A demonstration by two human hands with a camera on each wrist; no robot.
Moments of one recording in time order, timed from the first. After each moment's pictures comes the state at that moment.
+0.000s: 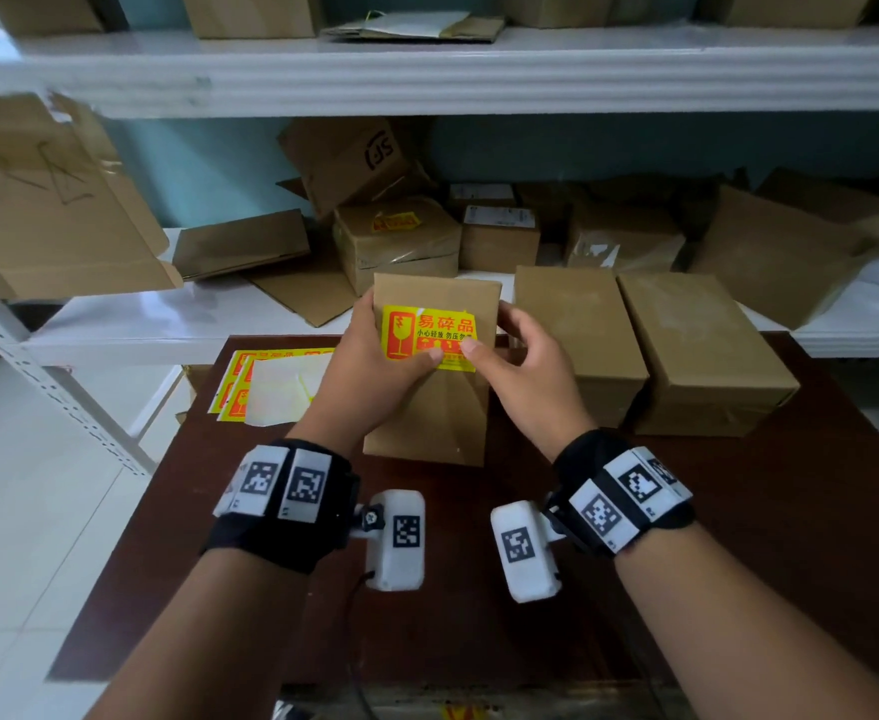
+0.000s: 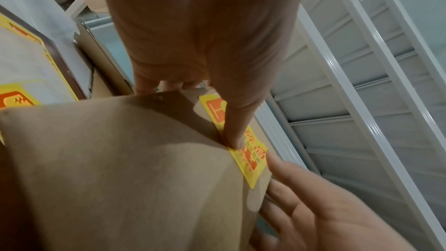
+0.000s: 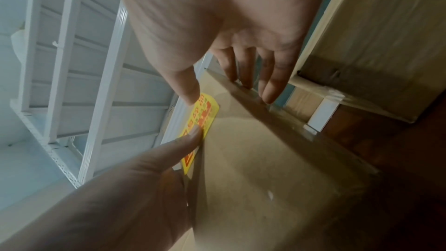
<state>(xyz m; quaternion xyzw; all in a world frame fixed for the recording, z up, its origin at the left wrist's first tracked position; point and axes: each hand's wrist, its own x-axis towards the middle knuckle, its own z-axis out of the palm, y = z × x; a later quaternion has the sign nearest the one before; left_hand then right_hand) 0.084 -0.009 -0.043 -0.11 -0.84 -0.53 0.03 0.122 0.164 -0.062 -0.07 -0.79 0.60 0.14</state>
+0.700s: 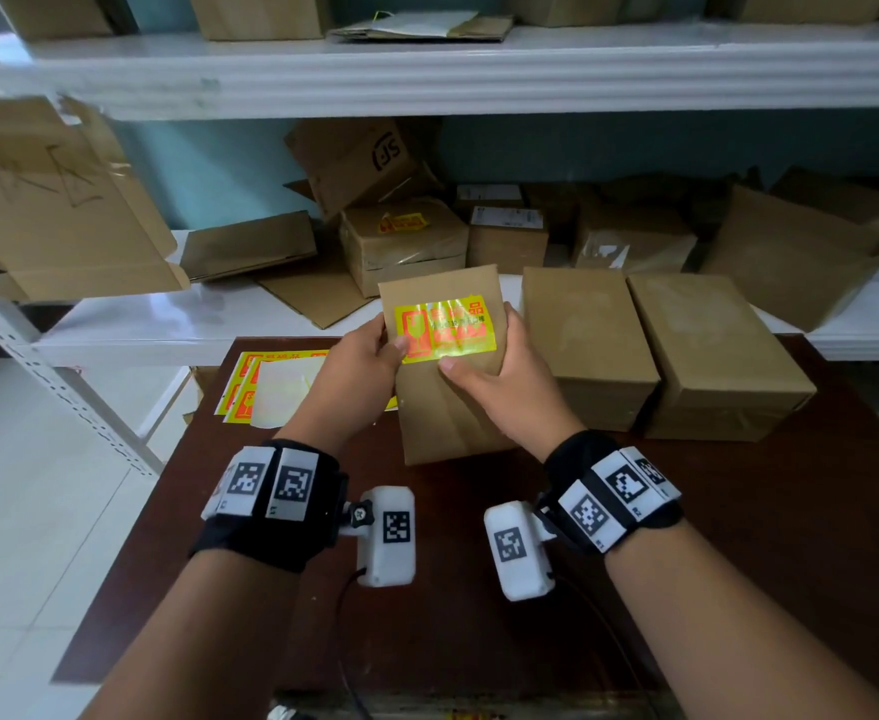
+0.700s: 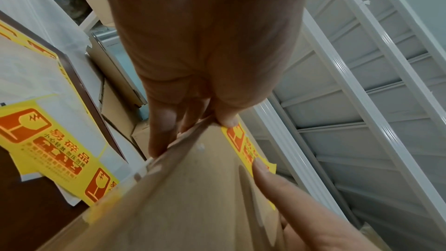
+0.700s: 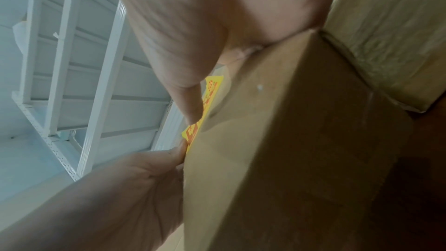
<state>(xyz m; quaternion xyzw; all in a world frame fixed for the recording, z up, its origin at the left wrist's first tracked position) 0.066 -0.022 -0.060 -0.10 -0.84 -0.54 -0.03 0.103 0.152 -0.077 -0.06 -0.83 0.54 0.10</state>
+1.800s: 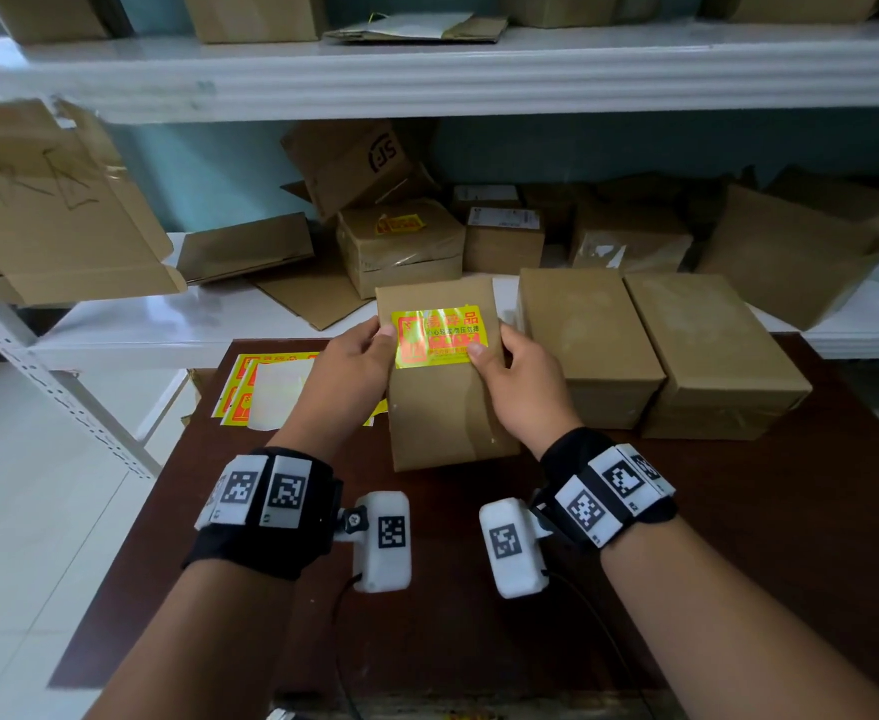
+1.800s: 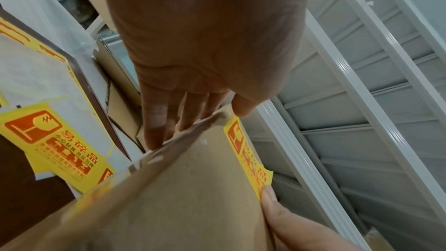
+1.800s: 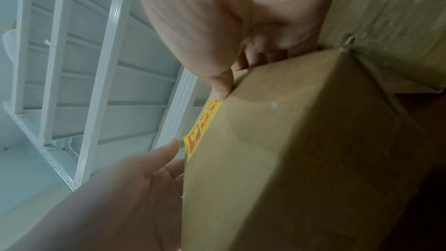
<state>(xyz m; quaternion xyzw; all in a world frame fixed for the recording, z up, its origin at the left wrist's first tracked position) 0.078 -0.022 -0.052 -0.08 -0.82 -0.56 -0.01 0.100 0.159 -0.079 -0.09 -0.87 0.47 0.12</state>
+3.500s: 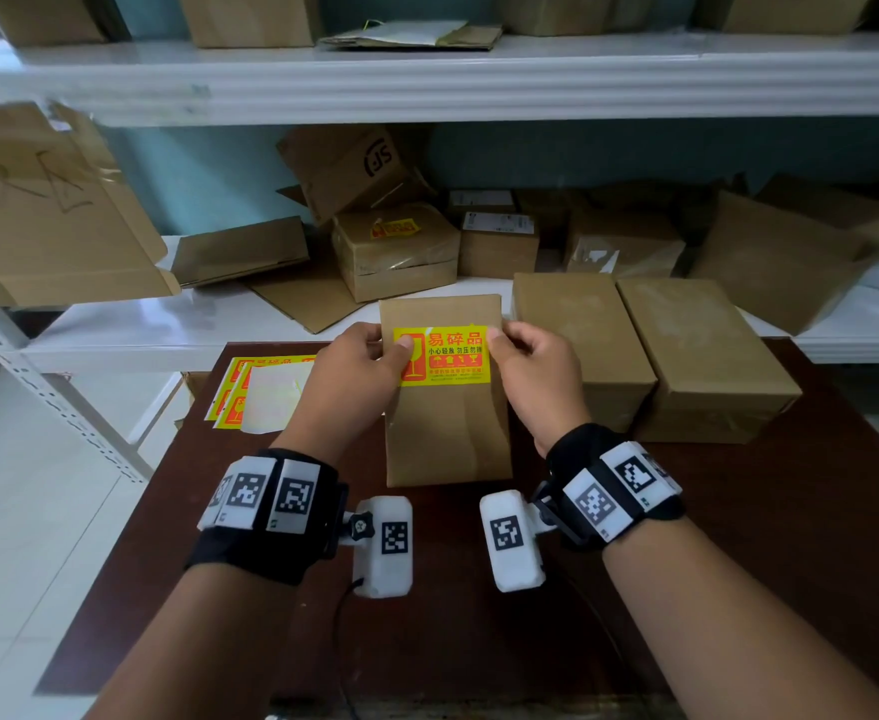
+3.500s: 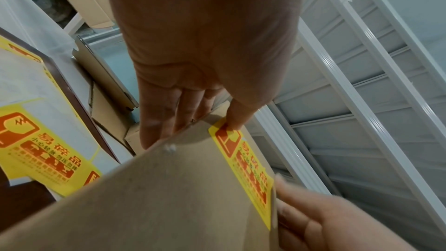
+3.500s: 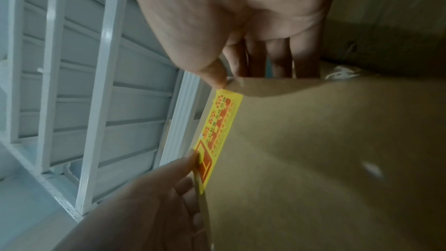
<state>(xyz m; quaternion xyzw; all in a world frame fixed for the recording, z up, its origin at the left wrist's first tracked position) 0.078 -0.012 -0.046 -0.04 -0.87 -0.49 0.02 0.106 0.170 -0.066 -0.13 -0.78 0.59 0.17</state>
